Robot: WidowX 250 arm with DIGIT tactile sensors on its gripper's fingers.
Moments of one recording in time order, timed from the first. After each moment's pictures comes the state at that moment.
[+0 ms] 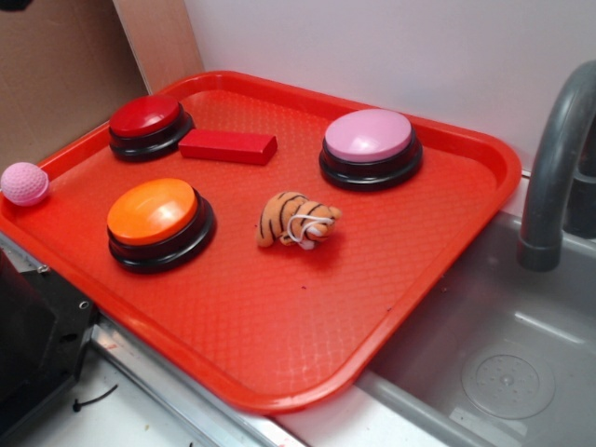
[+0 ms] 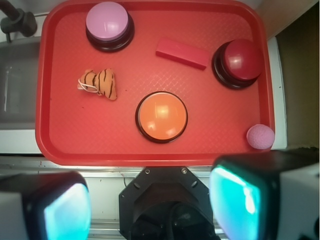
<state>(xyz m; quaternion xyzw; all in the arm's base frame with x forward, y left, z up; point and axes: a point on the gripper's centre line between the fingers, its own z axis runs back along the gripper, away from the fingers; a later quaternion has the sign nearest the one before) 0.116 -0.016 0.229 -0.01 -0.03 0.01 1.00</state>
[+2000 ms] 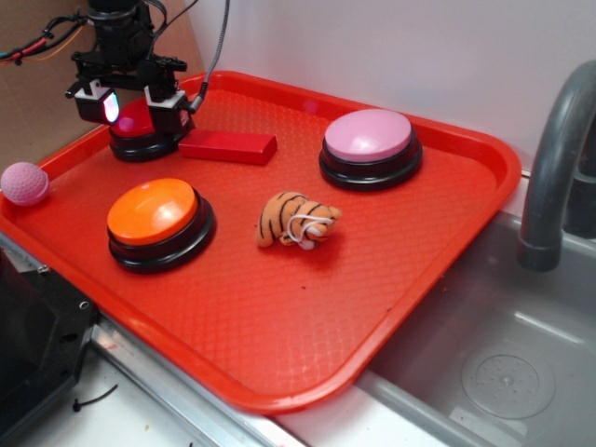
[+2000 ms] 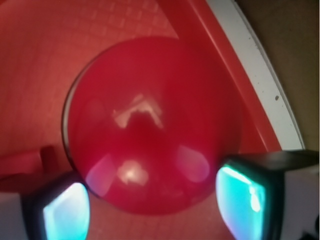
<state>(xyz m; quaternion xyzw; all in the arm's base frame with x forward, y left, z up) 0.231 0.132 0.047 0.05 0.02 0.27 0.96</state>
